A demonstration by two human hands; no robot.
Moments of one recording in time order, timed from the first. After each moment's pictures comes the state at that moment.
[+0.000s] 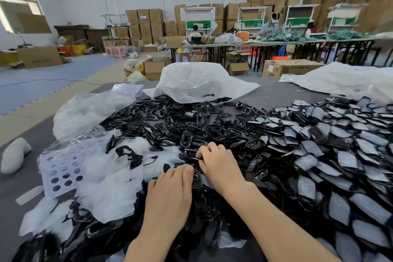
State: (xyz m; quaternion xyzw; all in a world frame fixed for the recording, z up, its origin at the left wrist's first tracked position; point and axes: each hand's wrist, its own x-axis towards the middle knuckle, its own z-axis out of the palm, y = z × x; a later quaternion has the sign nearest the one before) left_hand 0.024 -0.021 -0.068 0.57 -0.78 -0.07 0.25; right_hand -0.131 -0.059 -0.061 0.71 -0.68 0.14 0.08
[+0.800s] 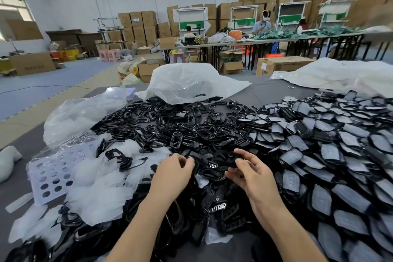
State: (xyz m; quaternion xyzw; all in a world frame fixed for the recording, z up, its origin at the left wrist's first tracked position) left_hand -0.013 -0.066 -0.052 0.60 -0.72 -0.27 0.24; right_hand -0.184 0.019 -0.073 0.28 -0.48 0.72 -0.42
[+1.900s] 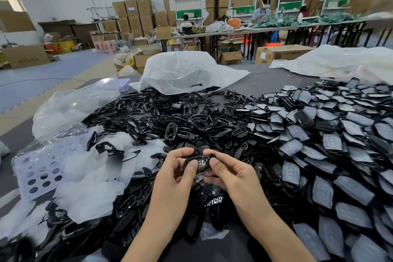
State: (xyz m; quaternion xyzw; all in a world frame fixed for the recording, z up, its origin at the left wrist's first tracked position) left_hand -0.015 0.000 -0.057 0.39 -0.66 -0.41 0.50; right_hand -0.153 0.037 -0.060 0.38 -0.44 0.67 -0.47
